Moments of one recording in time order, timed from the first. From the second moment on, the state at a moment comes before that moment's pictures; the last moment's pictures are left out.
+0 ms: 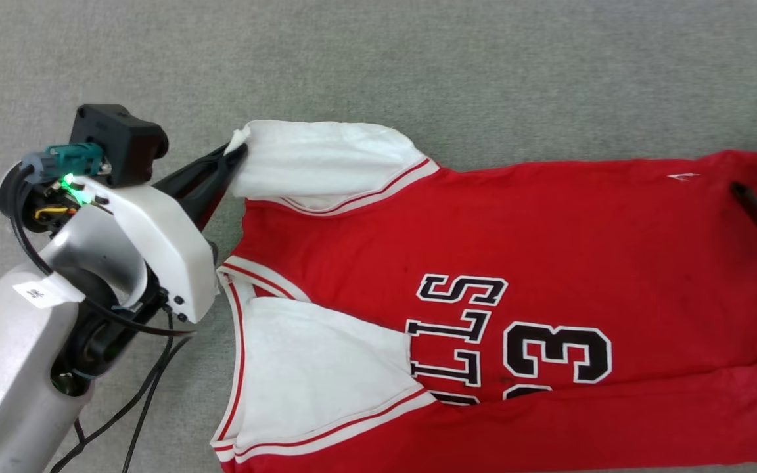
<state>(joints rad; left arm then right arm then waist) -0.60 0.69 -0.50 -0.19 -0.75 0.04 0.40 -0.58 -0.59 0.15 0.16 0.45 0.13 0.81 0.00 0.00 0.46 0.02</state>
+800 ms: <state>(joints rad) -0.55 0.65 -0.52 -0.12 -0.74 0.05 0.31 -0.63 -0.58 0.22 0.36 0.51 0.13 0.57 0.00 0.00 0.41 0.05</state>
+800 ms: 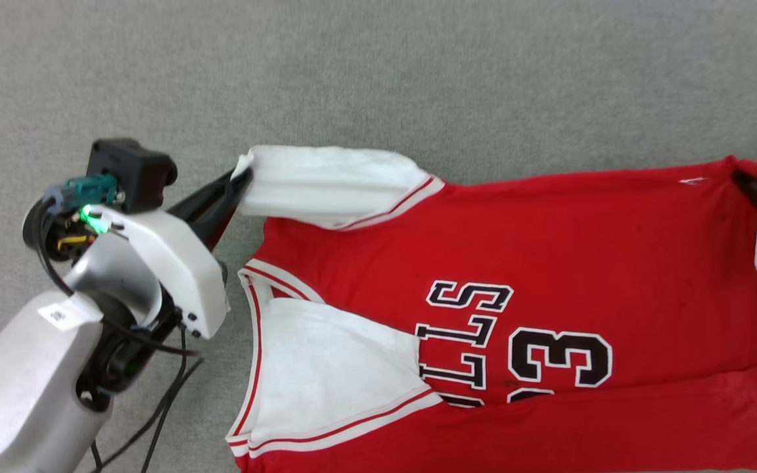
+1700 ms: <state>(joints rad) -0.14 0.67 -0.57 -0.19 -0.80 0.16 0.22 -0.09 -0.57 0.11 0.14 0.66 0.13 0.36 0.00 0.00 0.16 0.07</state>
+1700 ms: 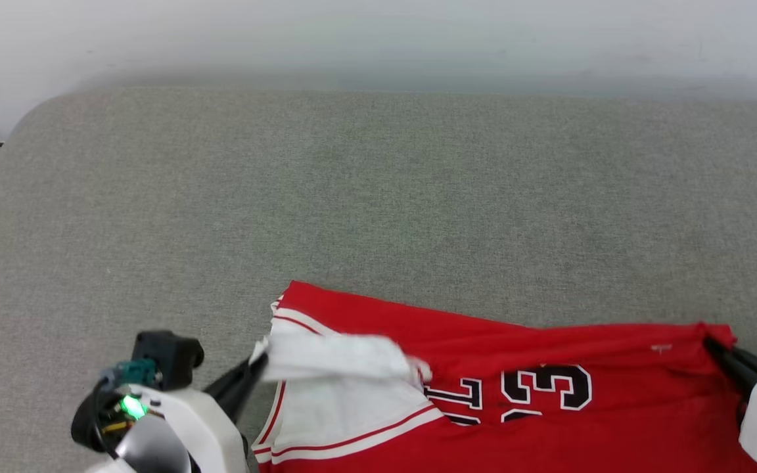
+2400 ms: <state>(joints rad) -0.09 0.62 -0.67 0.00 -0.79 0.10 0.22 0.02 -0.68 0.22 0.13 0.71 0.13 0.40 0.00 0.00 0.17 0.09</state>
